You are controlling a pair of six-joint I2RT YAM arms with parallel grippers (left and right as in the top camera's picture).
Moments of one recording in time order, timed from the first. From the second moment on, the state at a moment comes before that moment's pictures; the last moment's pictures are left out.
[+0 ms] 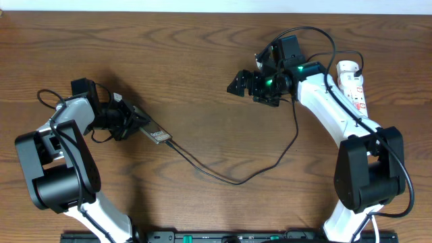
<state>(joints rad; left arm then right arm) 0.31 1.92 1.09 -0.69 0.71 -0.45 0.30 1.91 1.43 -0.65 -0.56 0.49</state>
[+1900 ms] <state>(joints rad) 0.31 1.92 1.09 -0.76 0.70 -0.43 0.30 1.91 1.43 -0.65 -0.56 0.49</state>
